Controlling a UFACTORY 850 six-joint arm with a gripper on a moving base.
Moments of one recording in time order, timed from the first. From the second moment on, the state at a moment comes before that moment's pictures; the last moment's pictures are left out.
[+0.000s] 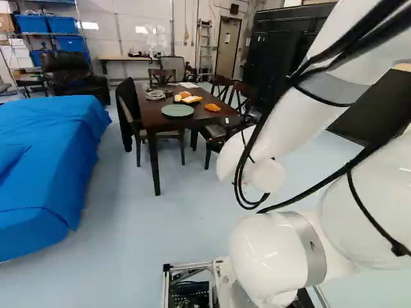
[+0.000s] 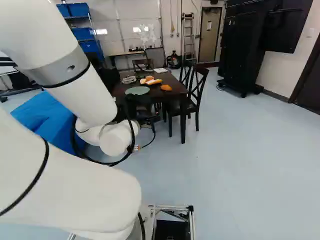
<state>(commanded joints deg) 0.0 16.0 -5.0 0.0 50.0 0.0</state>
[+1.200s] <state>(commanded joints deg) 0.0 16.0 -5.0 0.0 50.0 0.0</state>
